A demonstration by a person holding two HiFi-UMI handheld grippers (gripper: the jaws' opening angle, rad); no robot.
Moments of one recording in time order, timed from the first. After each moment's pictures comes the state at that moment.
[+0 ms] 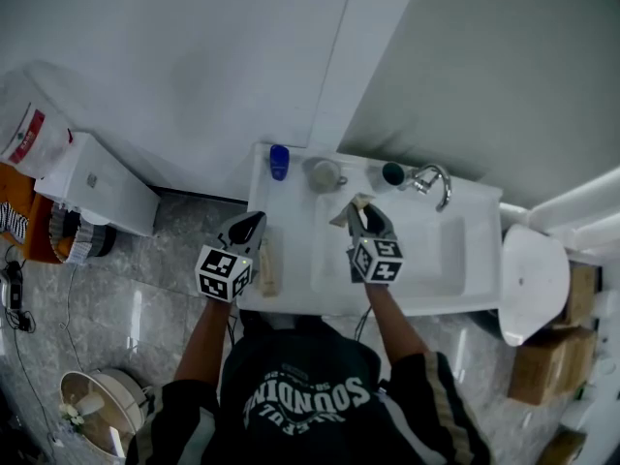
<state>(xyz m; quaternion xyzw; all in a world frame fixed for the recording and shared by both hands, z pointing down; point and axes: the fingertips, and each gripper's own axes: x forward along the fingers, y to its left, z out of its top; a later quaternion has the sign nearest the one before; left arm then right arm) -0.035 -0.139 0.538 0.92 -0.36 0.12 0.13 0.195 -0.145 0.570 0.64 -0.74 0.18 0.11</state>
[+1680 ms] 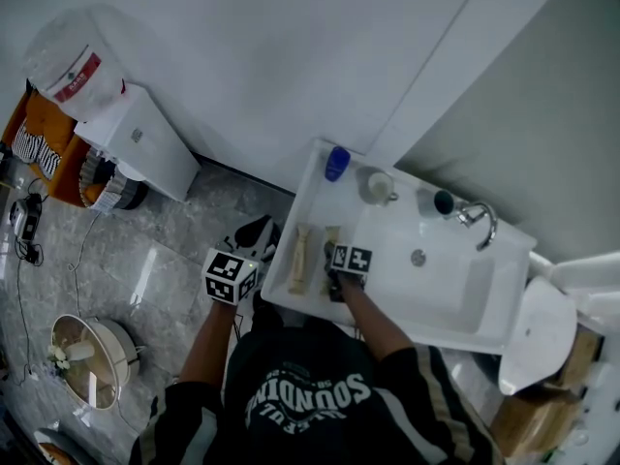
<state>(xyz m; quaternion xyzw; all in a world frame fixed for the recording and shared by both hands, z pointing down) -0.130 -0.128 0.558 0.86 -0.46 0.14 0.16 0.056 -0.113 0.791 0.50 -0.66 0.48 0.28</state>
